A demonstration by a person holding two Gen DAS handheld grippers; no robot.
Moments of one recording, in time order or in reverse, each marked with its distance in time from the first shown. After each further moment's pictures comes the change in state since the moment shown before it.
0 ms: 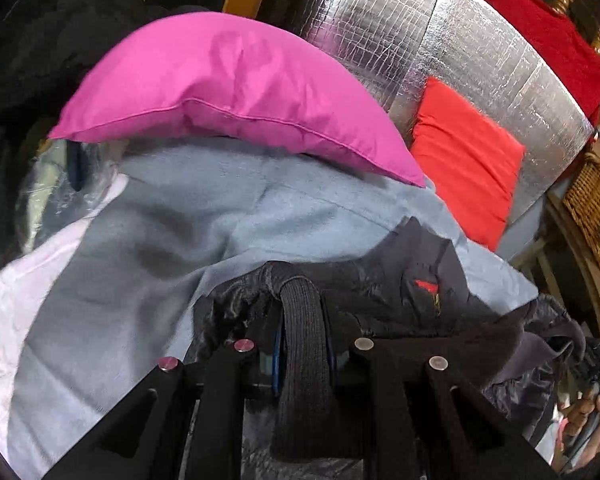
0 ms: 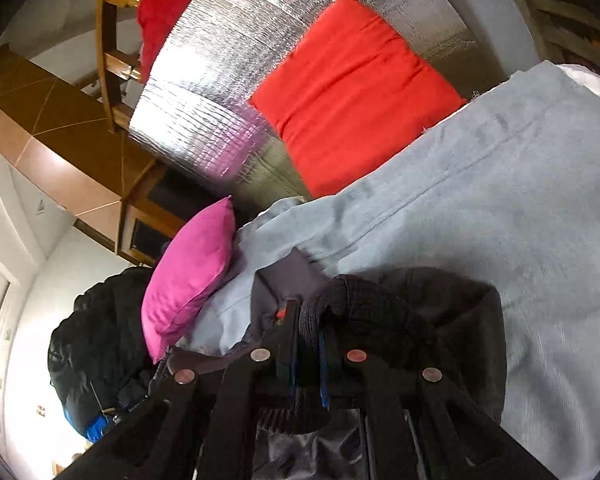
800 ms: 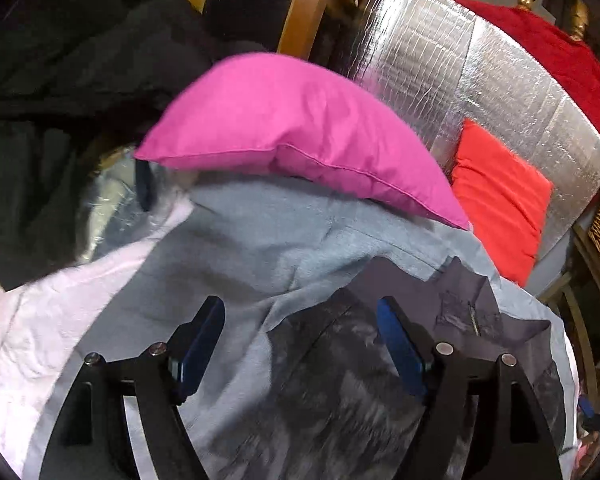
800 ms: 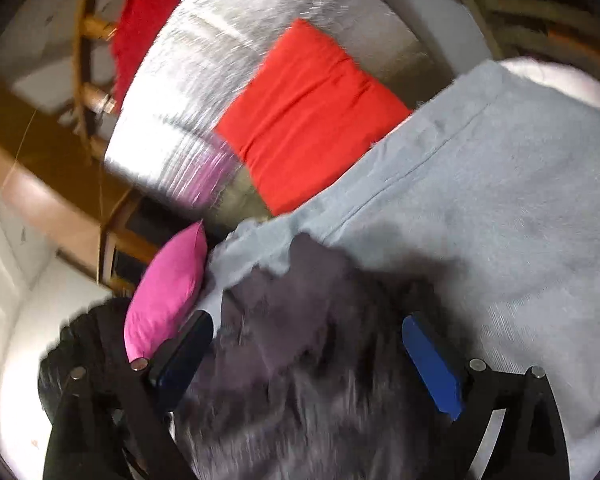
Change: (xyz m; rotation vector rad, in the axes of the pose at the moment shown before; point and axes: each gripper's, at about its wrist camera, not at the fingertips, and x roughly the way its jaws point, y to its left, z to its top) left arm -0.044 0.039 -0.006 -0.033 -0.143 0.145; right arm -0.046 -0.026 -0.026 0.032 -0.075 -0.083
